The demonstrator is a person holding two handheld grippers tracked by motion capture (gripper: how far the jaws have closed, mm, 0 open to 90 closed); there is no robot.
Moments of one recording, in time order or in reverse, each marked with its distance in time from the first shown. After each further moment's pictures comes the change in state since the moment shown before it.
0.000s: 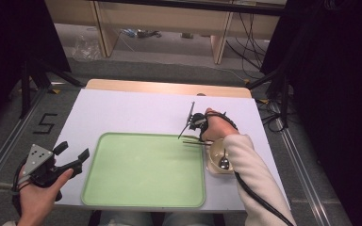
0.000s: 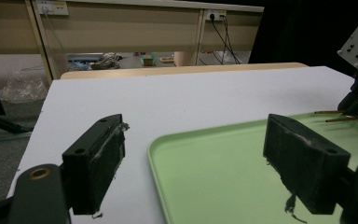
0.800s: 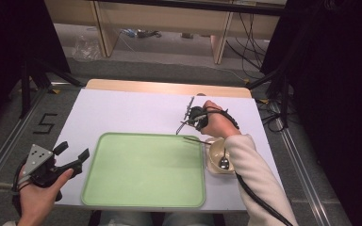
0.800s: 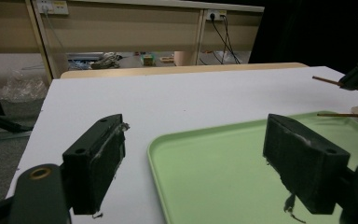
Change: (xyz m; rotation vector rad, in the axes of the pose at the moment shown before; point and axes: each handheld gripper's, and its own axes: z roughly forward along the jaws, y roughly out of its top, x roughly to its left) left arm 0.000 0.000 0.000 0.002 0.001 -0.002; right arm 0.009 0.004 -0.039 -0.161 -0.176 -0.054
